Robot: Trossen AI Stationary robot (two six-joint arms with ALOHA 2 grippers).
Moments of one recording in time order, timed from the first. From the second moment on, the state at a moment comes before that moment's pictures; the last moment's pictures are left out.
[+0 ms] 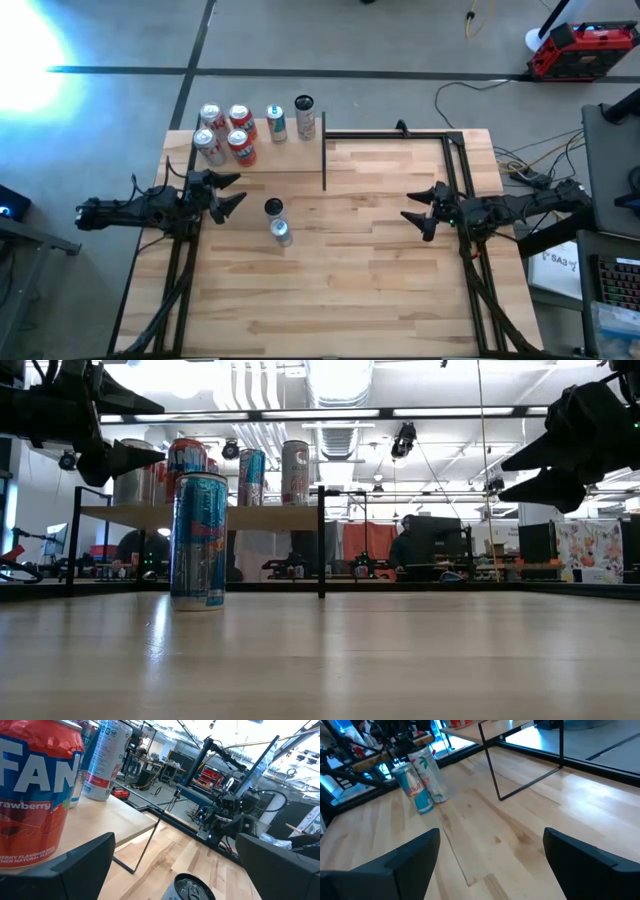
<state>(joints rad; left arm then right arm) -0.06 0.04 0.17 -0.07 -0.49 -0.40 0.21 0.28 0.15 -0.18 0.50 0.46</state>
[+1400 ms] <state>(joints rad) -0.06 0.26 0.21 0.09 -0.61 -1.32 0.21 0.29 0.15 -0.18 0.50 0.46</state>
